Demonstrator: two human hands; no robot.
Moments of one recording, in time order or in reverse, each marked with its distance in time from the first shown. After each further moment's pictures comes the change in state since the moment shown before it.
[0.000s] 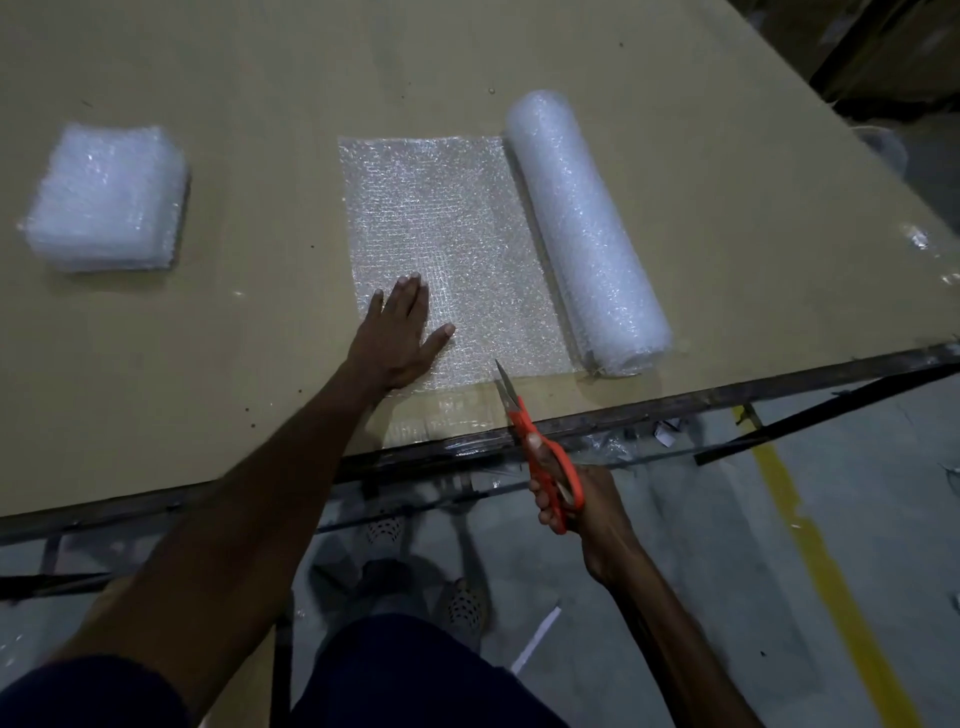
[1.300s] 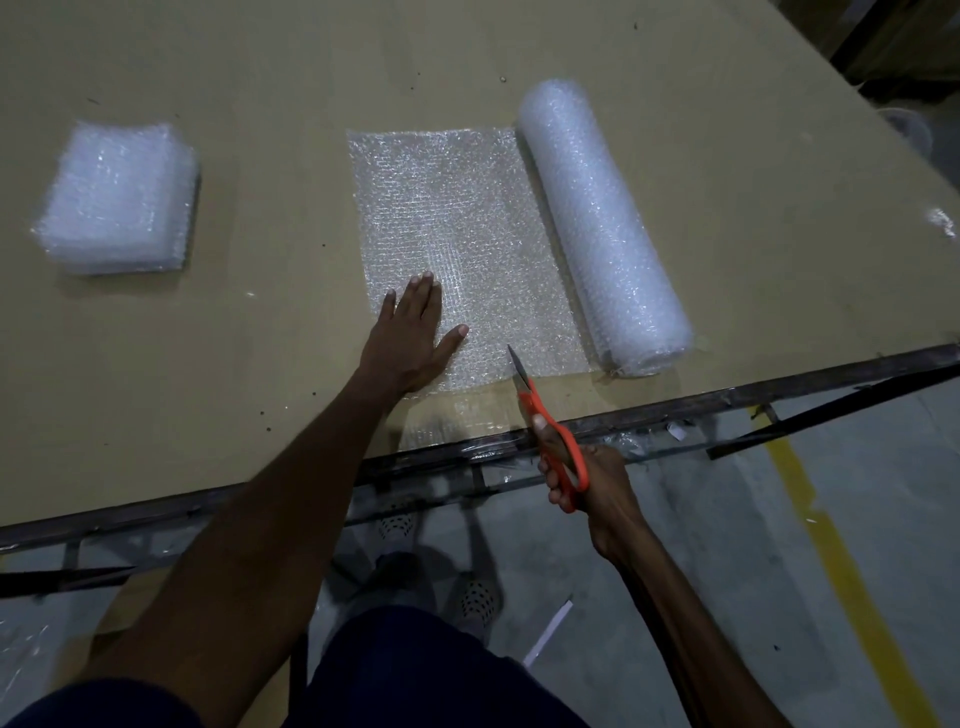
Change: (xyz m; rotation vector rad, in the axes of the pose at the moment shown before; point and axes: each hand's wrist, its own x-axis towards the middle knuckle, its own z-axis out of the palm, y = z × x) left_hand -0.003 0.001 0.001 0.012 0.012 -0.008; right_hand 0.023 -0.006 0.012 0.017 0.002 -0.059
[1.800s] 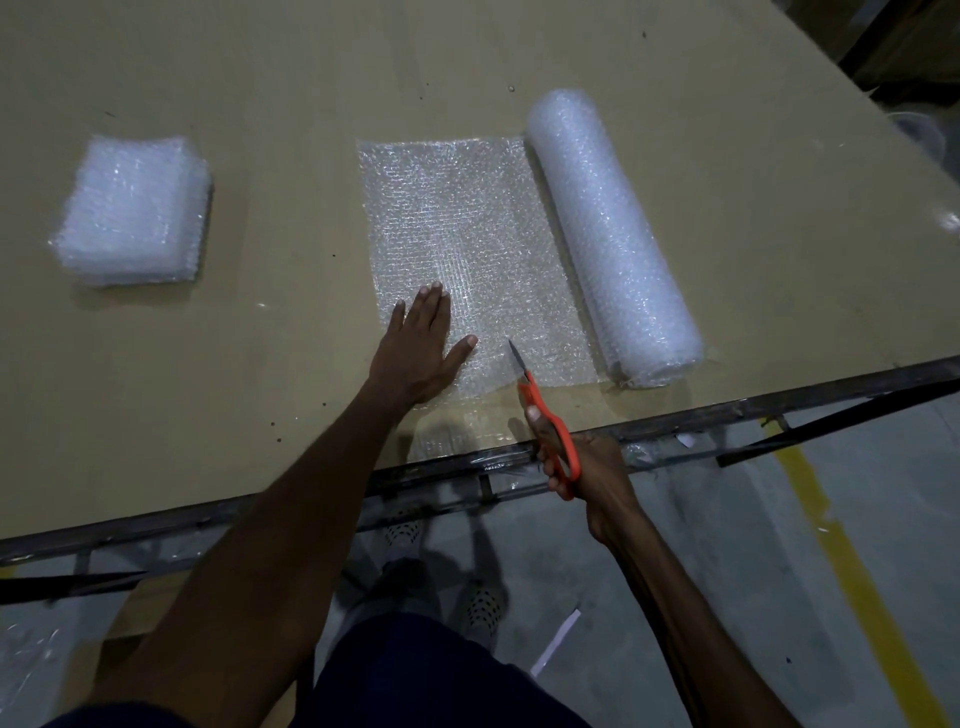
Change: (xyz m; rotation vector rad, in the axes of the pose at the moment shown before) left_hand 0.000 -0.002 0.002 -0.002 -0.003 -0.002; right_hand 0.021 -0.010 0.014 0.013 0.007 -0.030
